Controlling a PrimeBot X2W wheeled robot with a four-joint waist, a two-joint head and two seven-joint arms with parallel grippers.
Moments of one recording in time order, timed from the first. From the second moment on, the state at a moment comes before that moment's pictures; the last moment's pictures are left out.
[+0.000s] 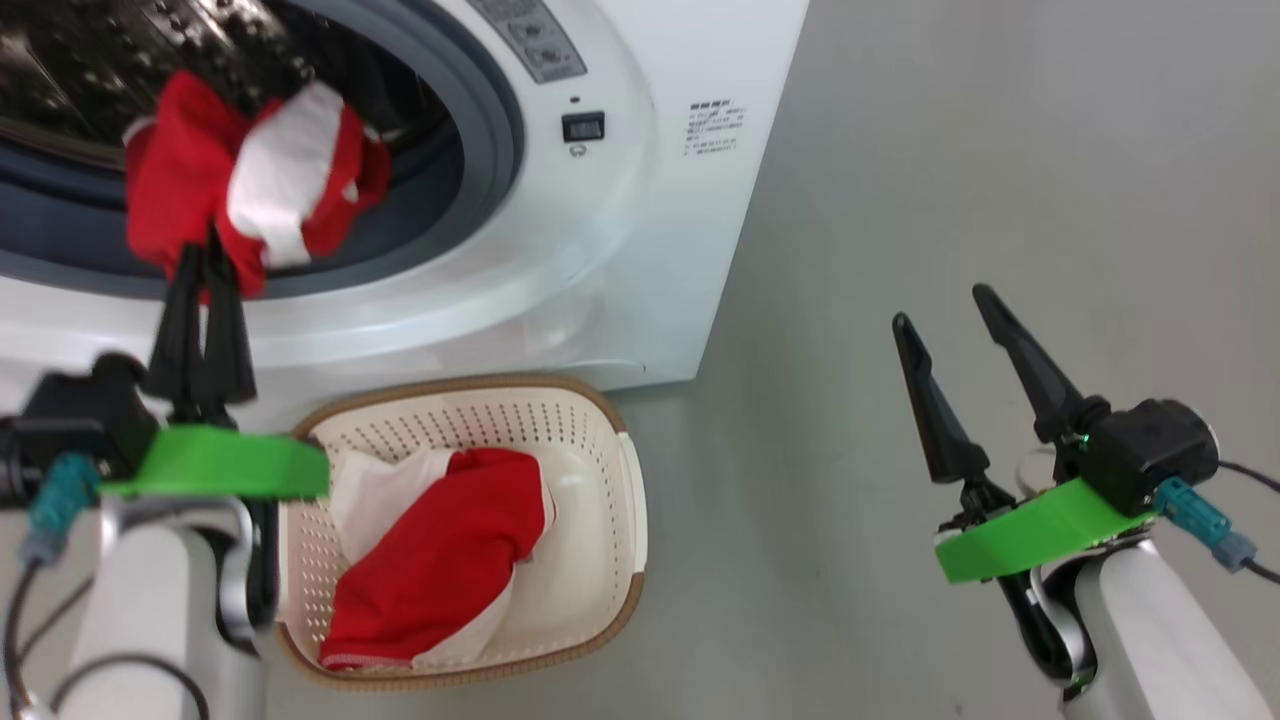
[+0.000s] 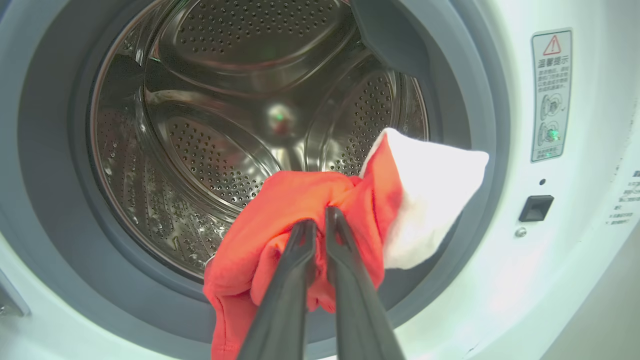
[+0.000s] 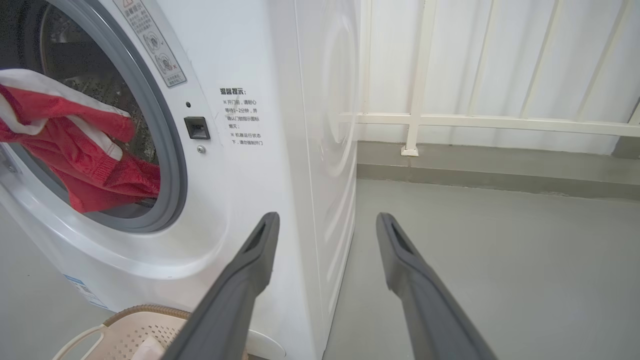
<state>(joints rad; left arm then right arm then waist) -0.52 0.10 0.05 0.31 -0.18 -0.03 -0.25 -0.28 -0.11 0.13 0.18 0.27 0.12 -0.26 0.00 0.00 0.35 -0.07</state>
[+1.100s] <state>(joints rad) -0.14 0.05 -0.04 0.07 -0.22 0.00 -0.25 -0.17 -0.07 0.12 0.21 0.27 0.12 -0.26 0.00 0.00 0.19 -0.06</state>
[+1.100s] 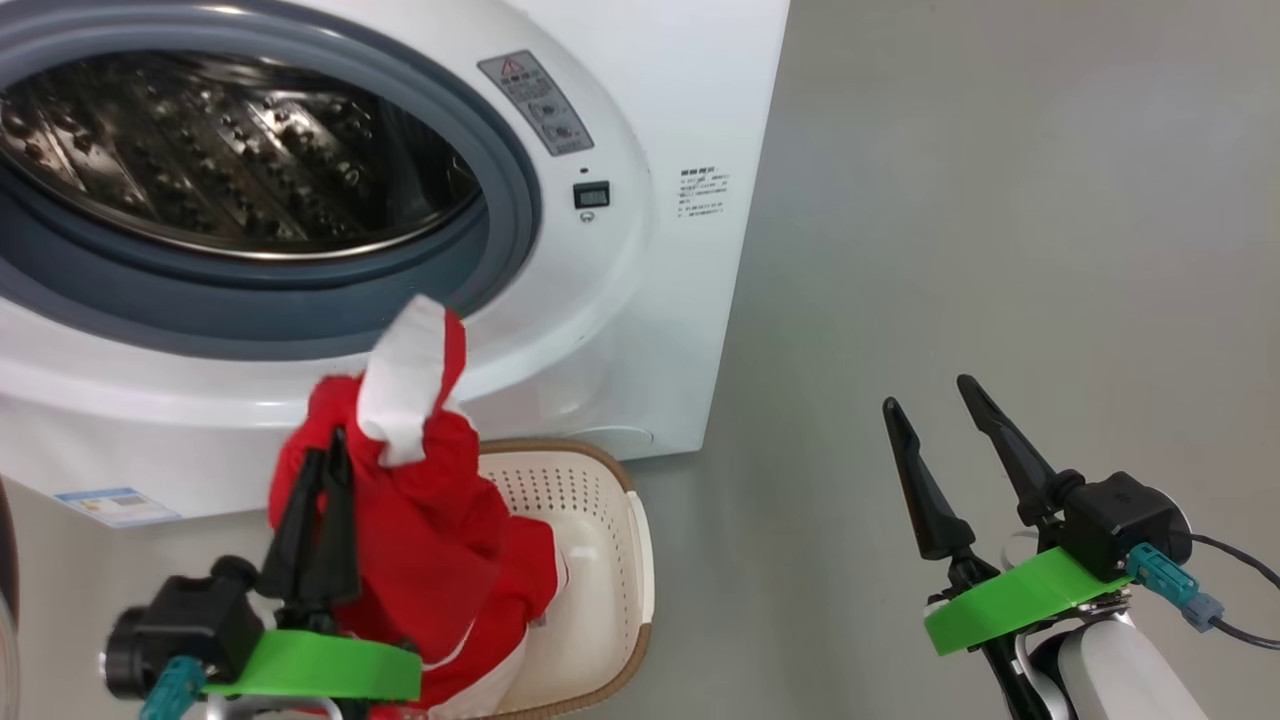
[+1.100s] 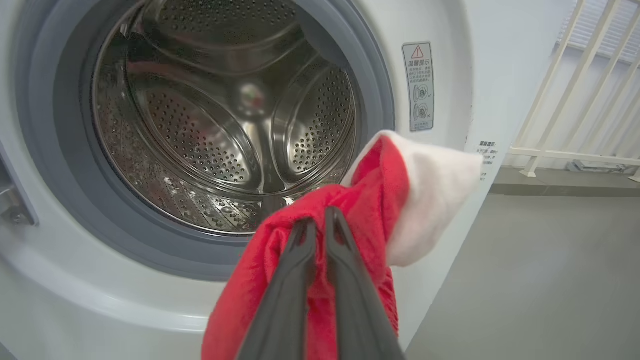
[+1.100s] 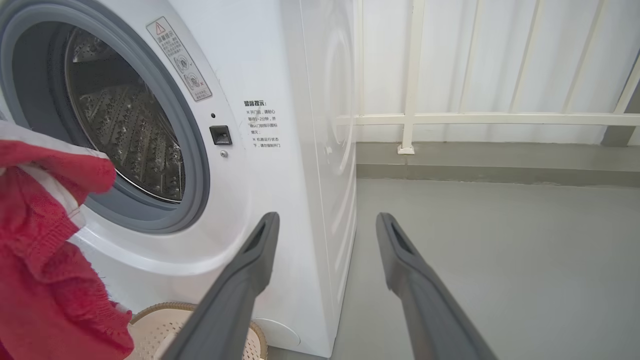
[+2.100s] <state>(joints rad) -0.63 0.05 -0.08 1.08 -0.36 -0.02 -0.06 -0.27 -0.07 0.14 0.21 0.28 0.12 -0.26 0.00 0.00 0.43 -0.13</state>
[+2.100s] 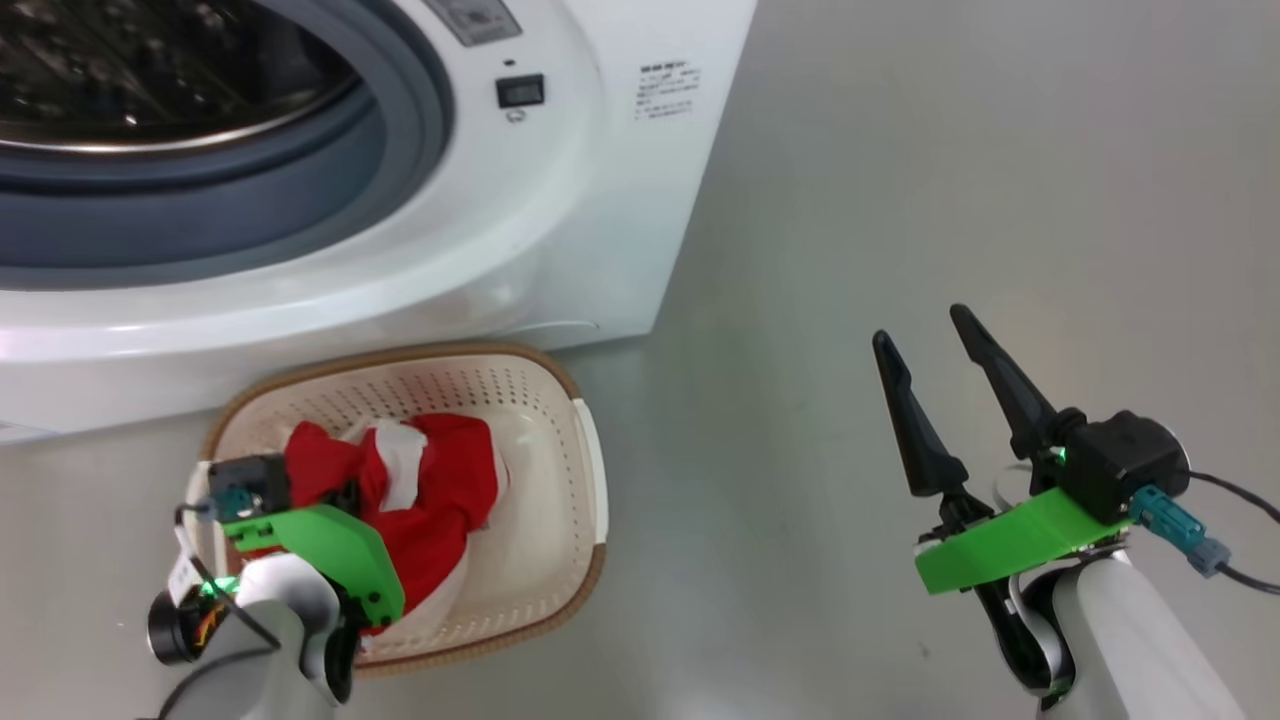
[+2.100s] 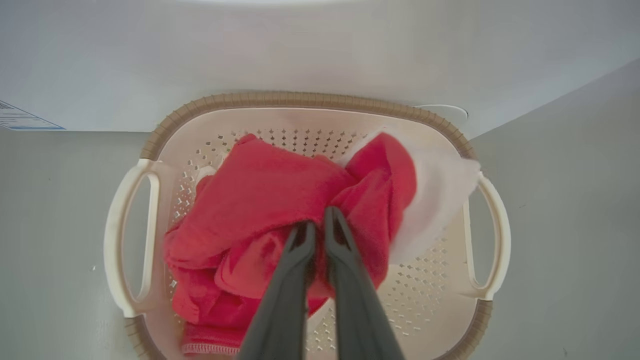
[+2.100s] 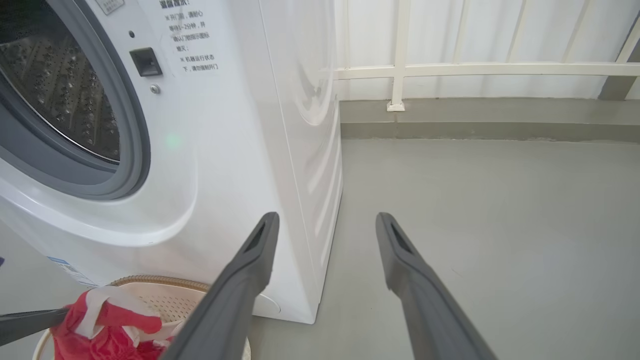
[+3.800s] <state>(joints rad) -0.57 0.06 -0.08 0.95 -0.39 -0.11 -0.25 -0.26 -0.07 0.11 0.25 0.28 0.12 -0.26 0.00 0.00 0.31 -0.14</state>
